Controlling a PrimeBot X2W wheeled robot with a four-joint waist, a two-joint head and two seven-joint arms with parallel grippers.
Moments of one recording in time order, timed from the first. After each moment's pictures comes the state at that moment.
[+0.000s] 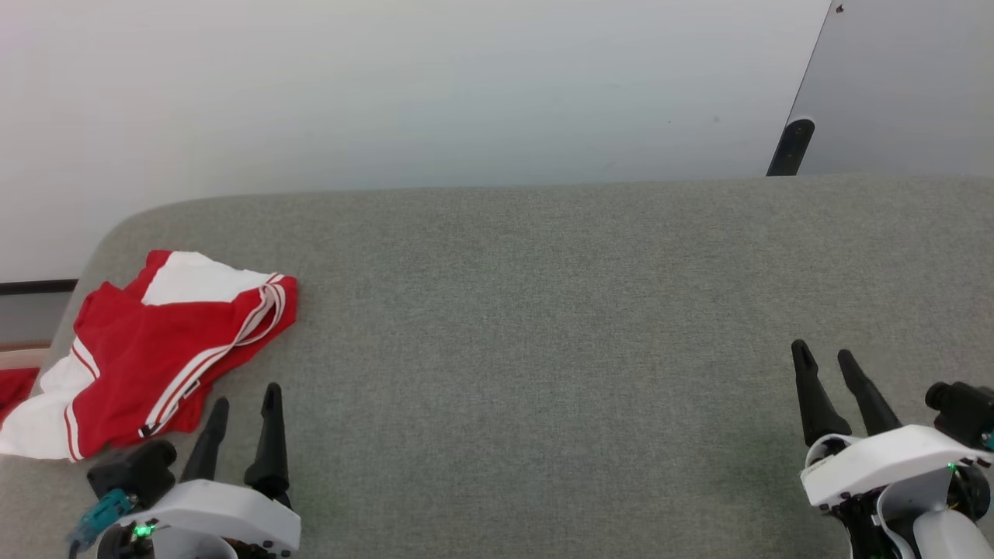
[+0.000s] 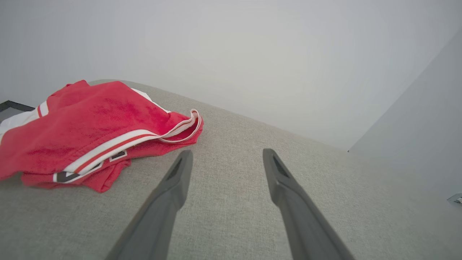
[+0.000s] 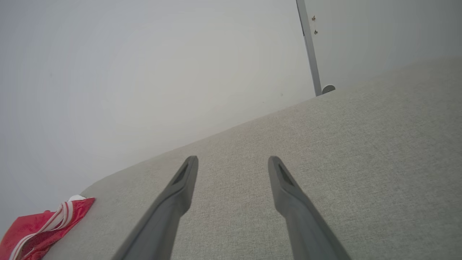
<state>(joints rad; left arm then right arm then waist) -0.08 0.18 0.01 0.22 -0.57 -0.03 -0.13 -0.20 -0.13 0.02 0.32 0.61 0.13 -0.08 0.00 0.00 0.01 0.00</state>
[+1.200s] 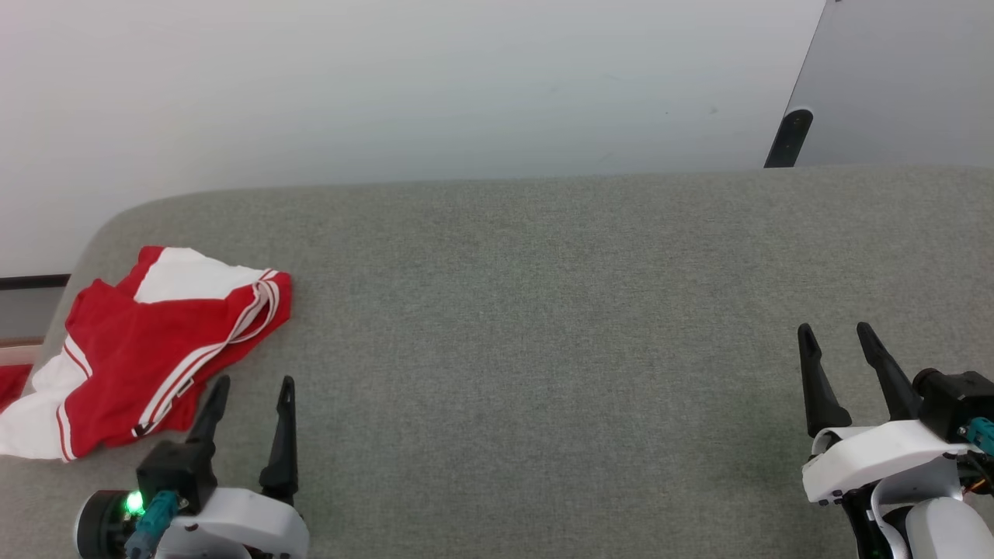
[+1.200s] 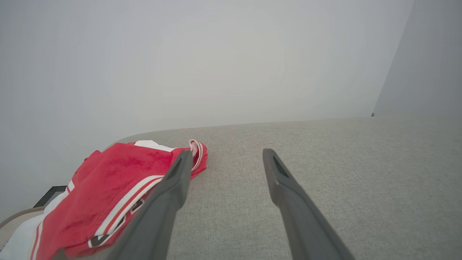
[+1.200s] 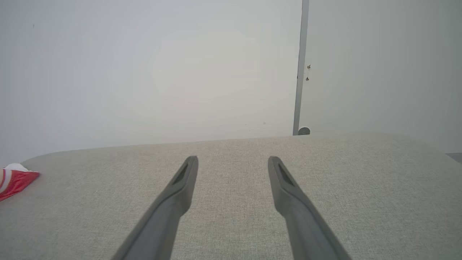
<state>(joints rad) -0.07 0.24 -0.06 0.18 -0.24 0.01 -0.21 -0.21 -0.12 -0.02 0.30 0.25 0.13 -0.16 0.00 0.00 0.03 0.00</state>
